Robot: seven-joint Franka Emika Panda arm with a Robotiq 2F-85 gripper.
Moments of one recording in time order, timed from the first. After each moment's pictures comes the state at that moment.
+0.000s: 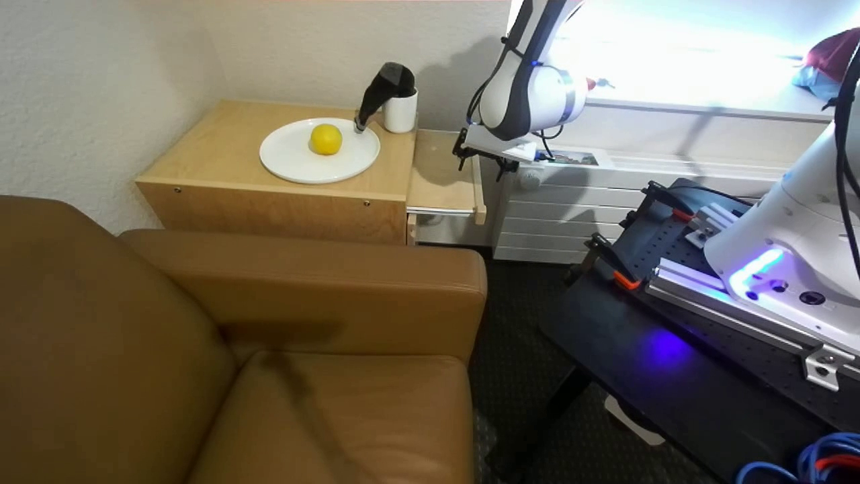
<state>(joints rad) 0.28 0.68 -0.08 -2.34 0.46 3.24 0.71</state>
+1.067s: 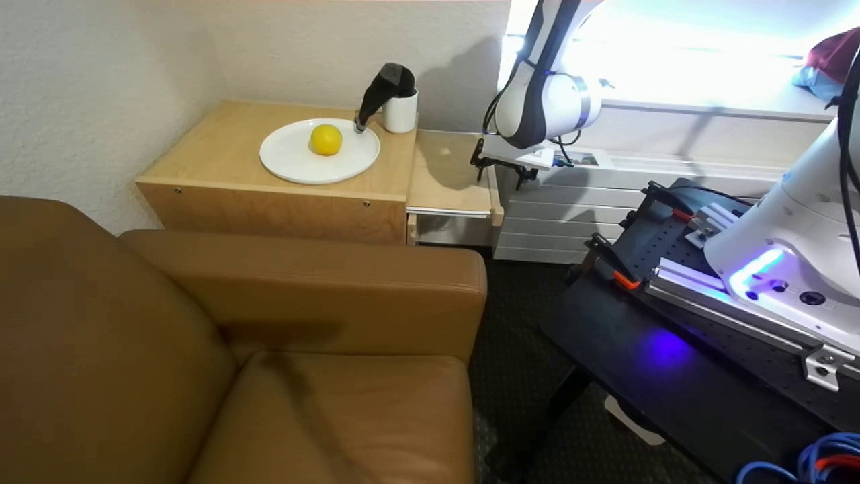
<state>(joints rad) 0.29 0.68 -0.11 -2.42 0.46 3.22 0.71</state>
